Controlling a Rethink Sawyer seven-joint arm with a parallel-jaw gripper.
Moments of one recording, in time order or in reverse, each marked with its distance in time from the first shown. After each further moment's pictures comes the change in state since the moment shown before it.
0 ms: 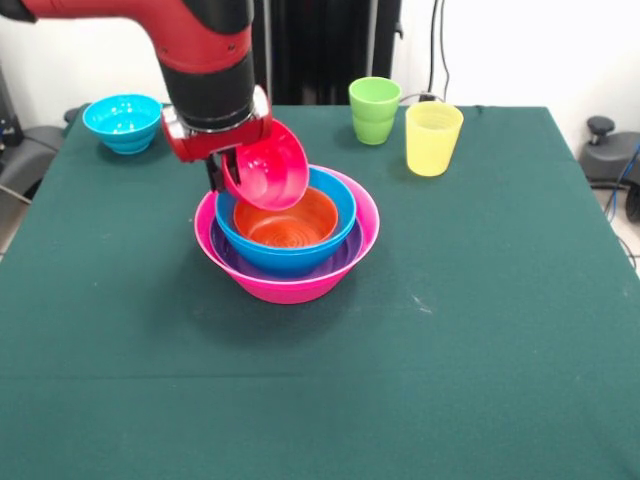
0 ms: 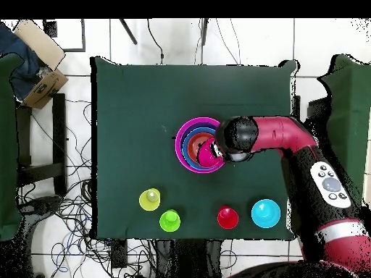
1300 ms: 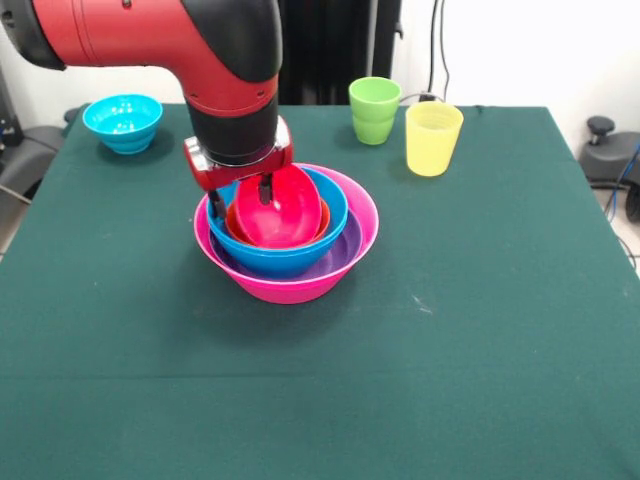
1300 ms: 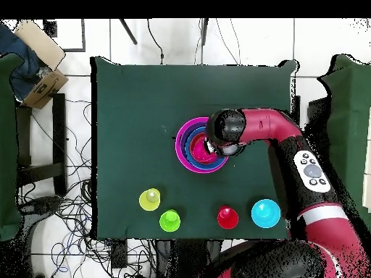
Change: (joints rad) arm 0.075 0.066 -0.043 -0.079 0.000 0.043 0.000
